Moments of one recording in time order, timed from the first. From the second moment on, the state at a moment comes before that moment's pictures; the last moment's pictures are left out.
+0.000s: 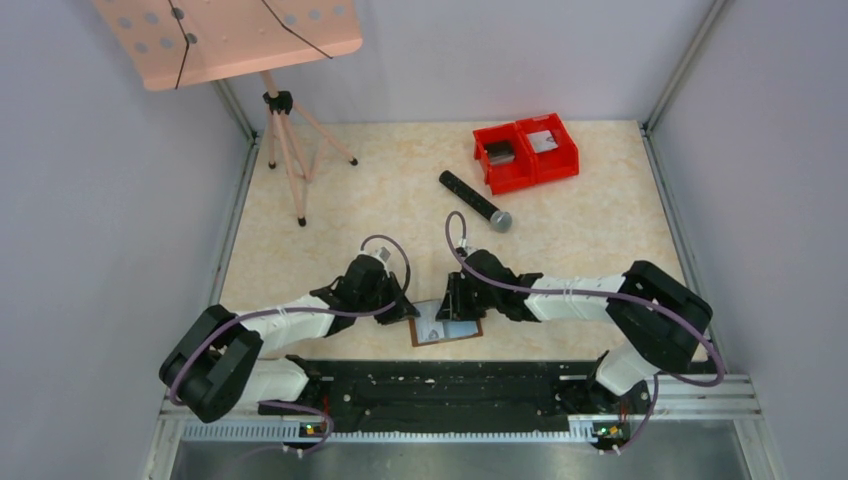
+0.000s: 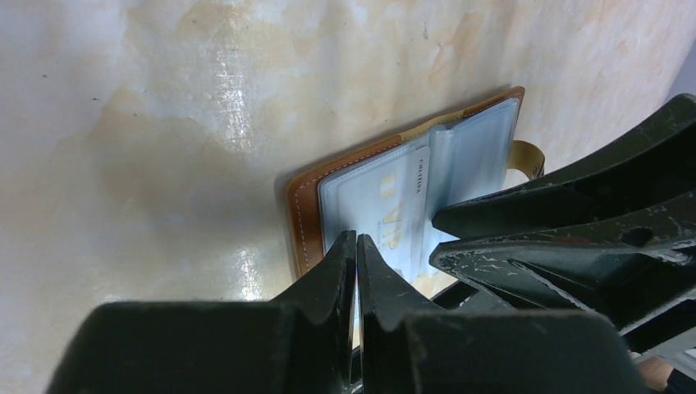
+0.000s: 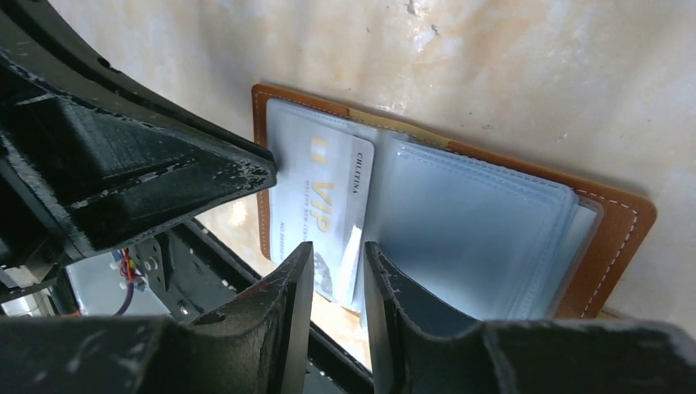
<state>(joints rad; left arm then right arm) -0.64 1.26 0.39 0.07 0.27 -0.97 0.92 1.54 0.66 0.09 -0.18 0.86</state>
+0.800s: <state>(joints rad) -0.64 1.25 0.38 0.03 0.23 -0.97 0.91 1.58 0.63 0.18 -0.22 0.87</state>
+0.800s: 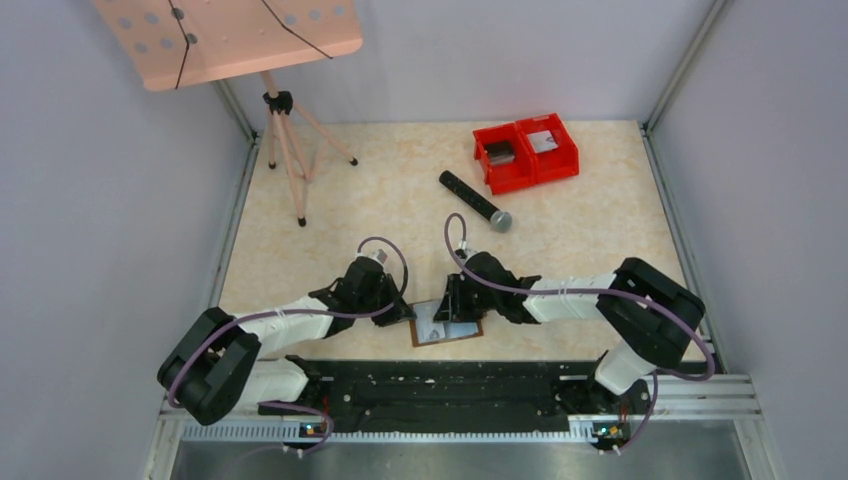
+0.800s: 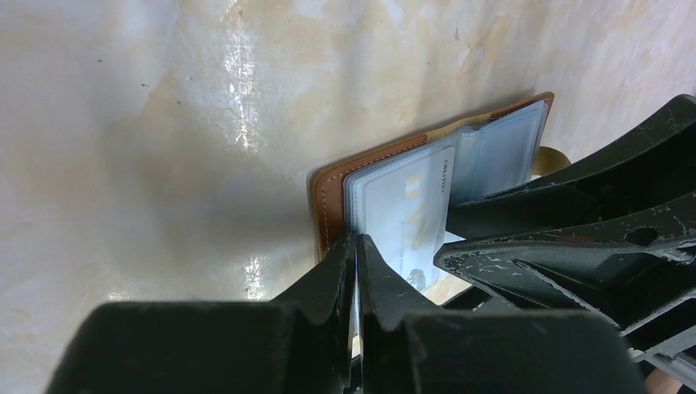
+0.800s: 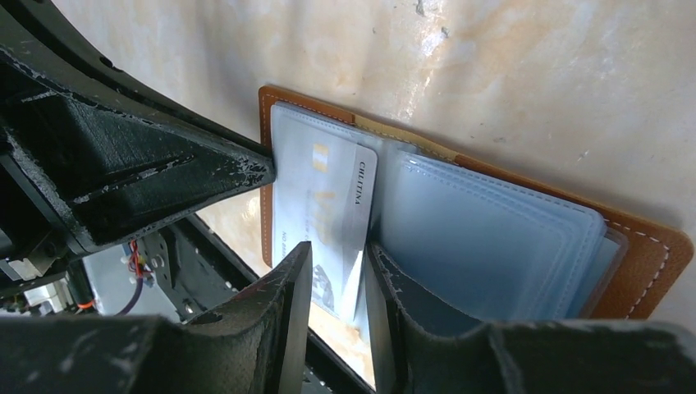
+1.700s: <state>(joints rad) -0.64 1.25 0.38 0.03 0.24 -0.97 0.83 1.50 0.51 0.28 -0.29 0.89</state>
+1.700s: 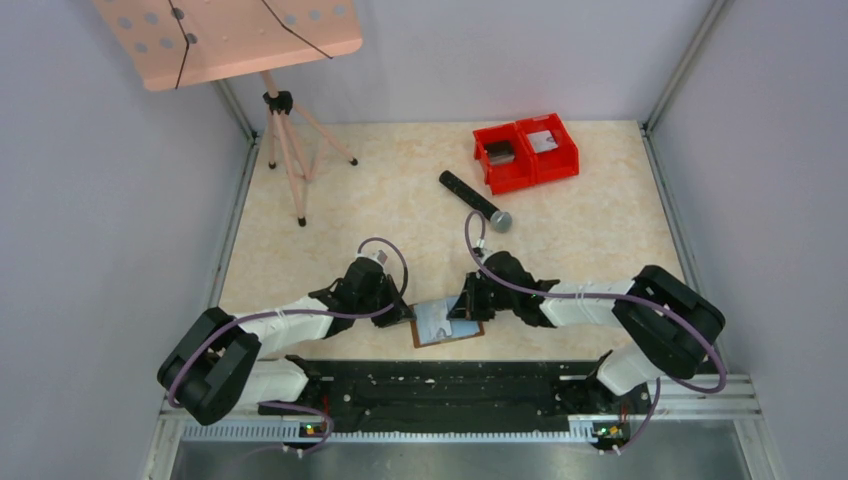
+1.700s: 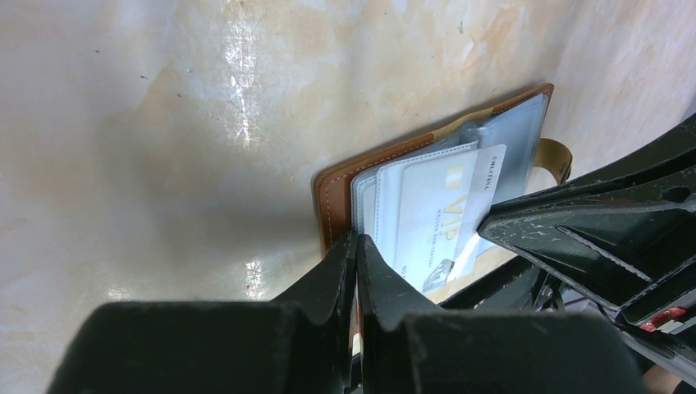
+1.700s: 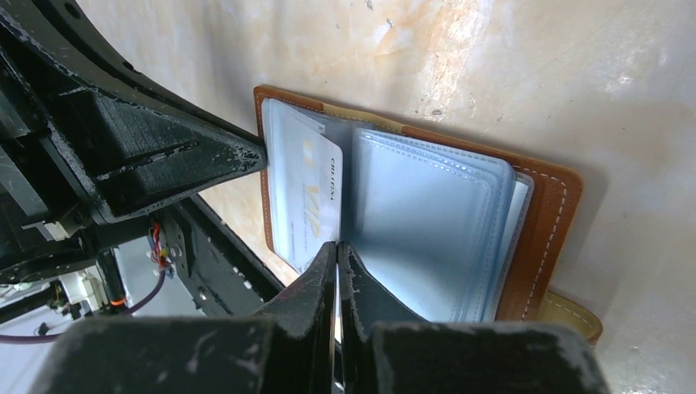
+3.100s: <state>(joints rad) -0.64 1.27 0.43 -0.05 0.24 -0.95 0.72 1.36 0.50 0.10 -0.32 0.82</state>
